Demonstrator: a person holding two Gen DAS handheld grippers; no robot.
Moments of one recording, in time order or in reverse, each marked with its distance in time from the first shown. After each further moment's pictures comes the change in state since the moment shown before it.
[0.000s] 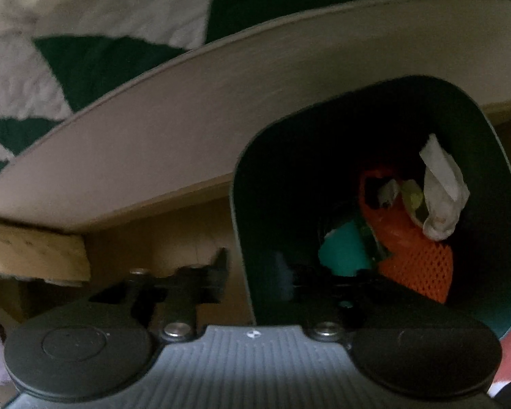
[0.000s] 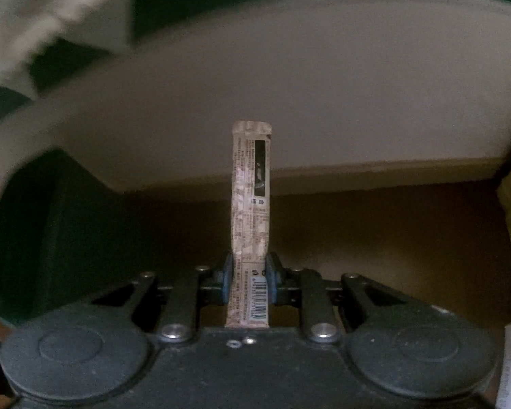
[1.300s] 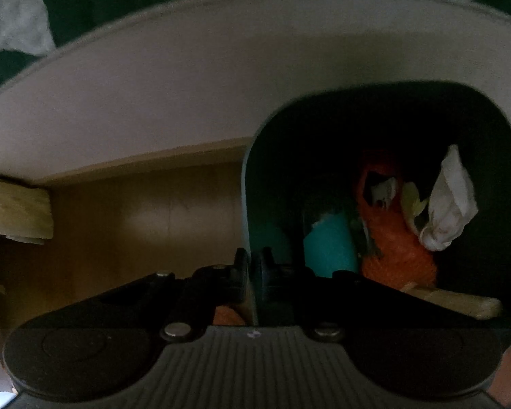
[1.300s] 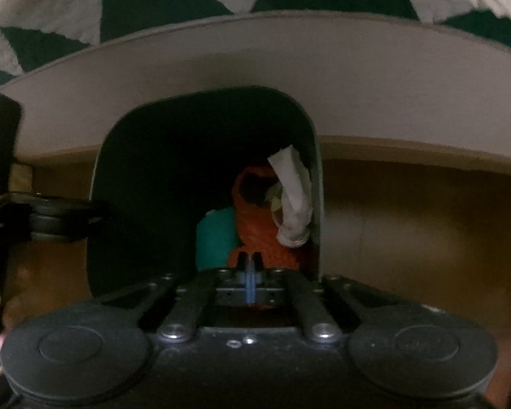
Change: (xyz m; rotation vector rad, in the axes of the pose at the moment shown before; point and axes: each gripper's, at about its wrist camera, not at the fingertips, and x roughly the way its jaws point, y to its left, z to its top) left arm 0.033 0.016 0.004 -0.121 0.117 -0.108; right arm 0.042 0.214 0.013 -0.038 0.267 0.006
